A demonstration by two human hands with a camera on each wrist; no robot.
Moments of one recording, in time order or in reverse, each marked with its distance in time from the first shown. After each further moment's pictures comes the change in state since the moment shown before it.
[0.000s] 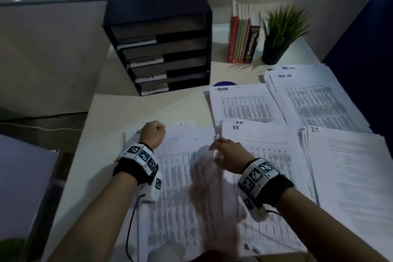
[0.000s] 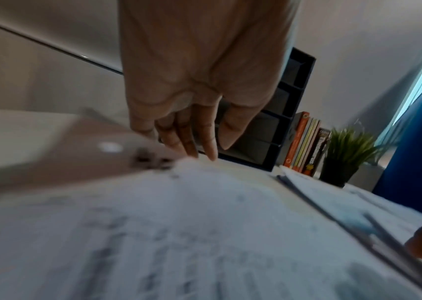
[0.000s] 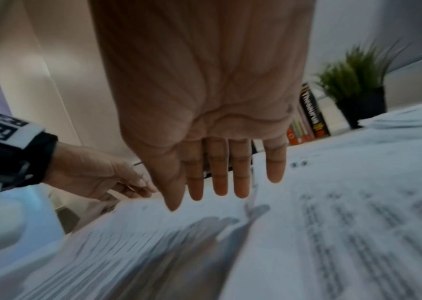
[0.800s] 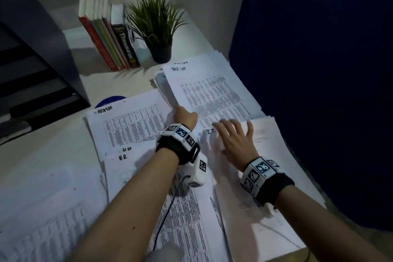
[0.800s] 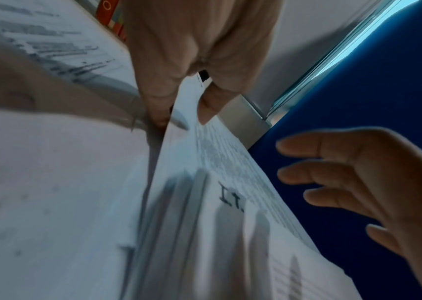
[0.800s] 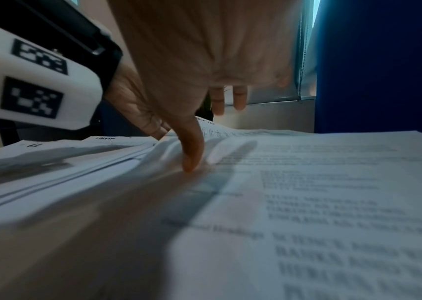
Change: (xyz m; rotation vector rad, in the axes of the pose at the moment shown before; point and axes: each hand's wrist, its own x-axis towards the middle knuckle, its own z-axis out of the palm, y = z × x) left_hand -0.011 0.304 0.261 -0.130 -0.280 -0.020; right_hand -0.097 0.255 -0.021 -0.313 0.484 0.429
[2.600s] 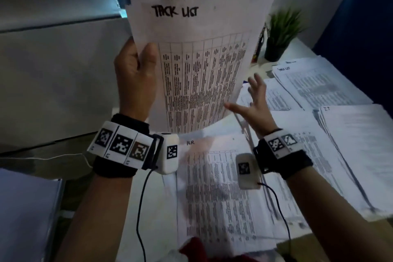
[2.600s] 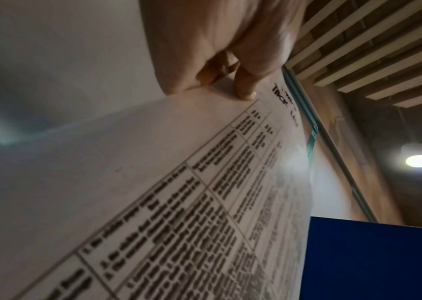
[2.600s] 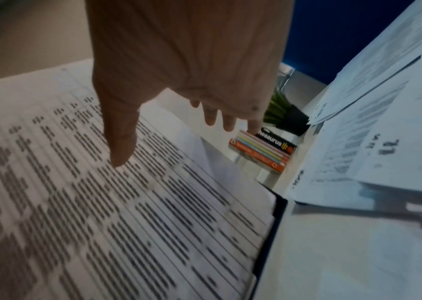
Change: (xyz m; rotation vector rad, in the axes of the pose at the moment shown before) left_hand -0.166 -0.189 -0.434 -0.493 0.605 1.045; right_hand -0.008 -0.348 -0.112 1.494 0.160 0.078
